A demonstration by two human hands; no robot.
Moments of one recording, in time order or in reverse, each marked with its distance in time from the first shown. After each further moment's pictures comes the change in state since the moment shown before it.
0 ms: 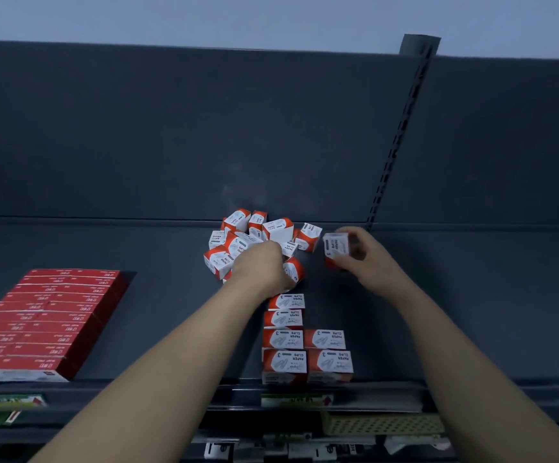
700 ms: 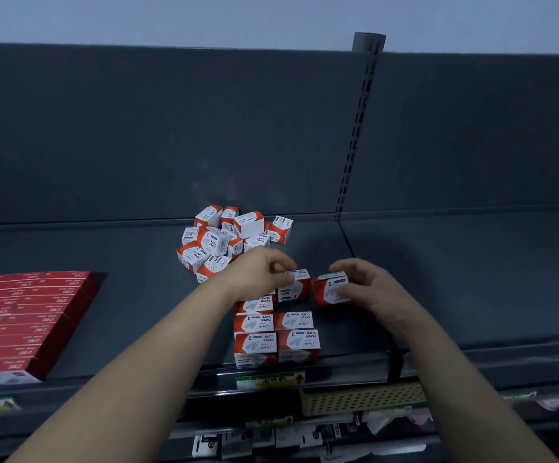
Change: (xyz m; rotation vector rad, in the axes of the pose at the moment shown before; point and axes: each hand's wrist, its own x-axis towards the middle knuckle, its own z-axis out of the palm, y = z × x) left_hand -0.016 0.009 0.019 -0.429 -0.187 0.323; right_hand -0.072 0.028 -0.030 0.286 -0.073 0.169
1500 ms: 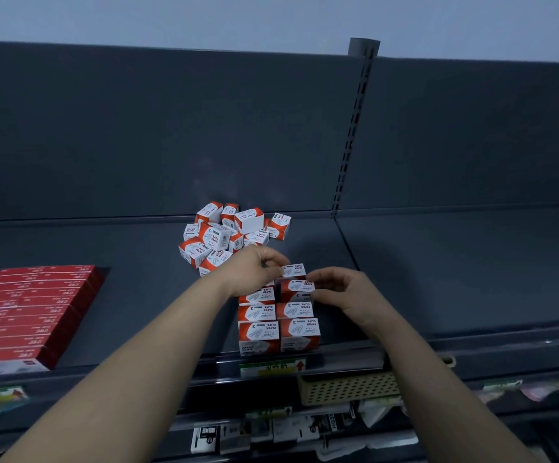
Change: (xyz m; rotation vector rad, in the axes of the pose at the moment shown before) left_hand -0.006 -0.016 -0.002 -0.075 -0.007 -0.004; right_hand -0.010 0.005 0.034 -0.061 0.018 -0.011
